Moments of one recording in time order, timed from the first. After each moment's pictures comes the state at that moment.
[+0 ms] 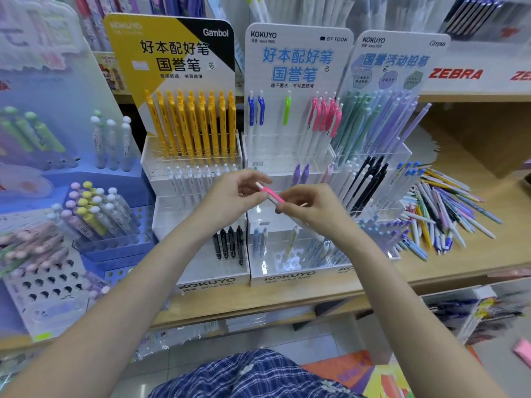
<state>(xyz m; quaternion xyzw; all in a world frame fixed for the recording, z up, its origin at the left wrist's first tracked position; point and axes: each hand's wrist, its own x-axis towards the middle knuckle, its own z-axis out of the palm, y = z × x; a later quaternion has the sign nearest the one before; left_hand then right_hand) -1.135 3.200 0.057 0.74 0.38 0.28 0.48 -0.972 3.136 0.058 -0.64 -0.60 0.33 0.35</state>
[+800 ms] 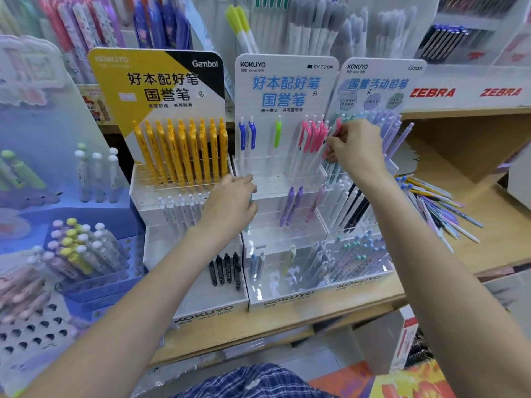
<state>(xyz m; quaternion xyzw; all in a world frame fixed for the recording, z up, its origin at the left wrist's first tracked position) -1.114 3.244 0.050 0.90 0.42 0.13 0.08 -0.888 3.225 0.107 -0.78 -0.49 0.03 0.37</state>
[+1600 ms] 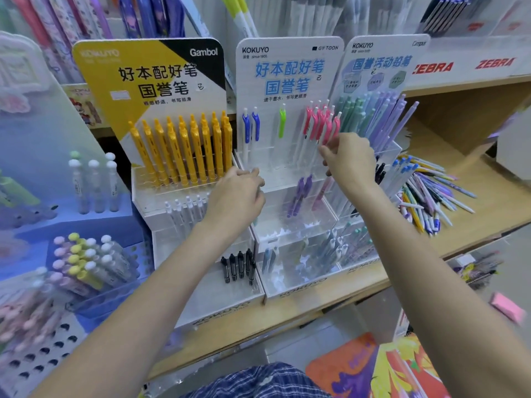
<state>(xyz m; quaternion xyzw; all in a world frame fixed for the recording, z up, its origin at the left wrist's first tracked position) -1.123 3.256 0.052 0.90 0.39 0.16 0.12 -0.923 3.217 0.074 -0.85 -0.44 0.00 0.28</state>
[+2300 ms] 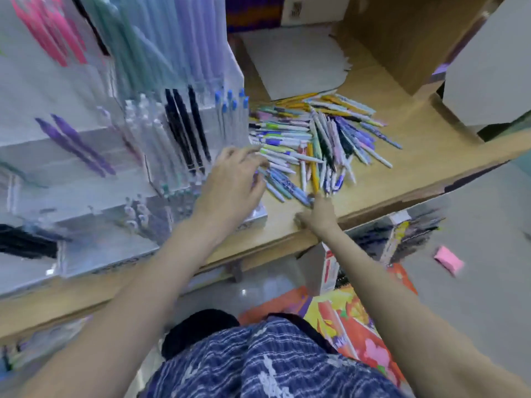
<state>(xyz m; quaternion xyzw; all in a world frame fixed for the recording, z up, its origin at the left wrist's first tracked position) -0.835 3.108 -0.014 0.91 0.34 0.19 0.18 -0.658 3.029 -0.129 -0.87 -0.34 0.31 0.19</state>
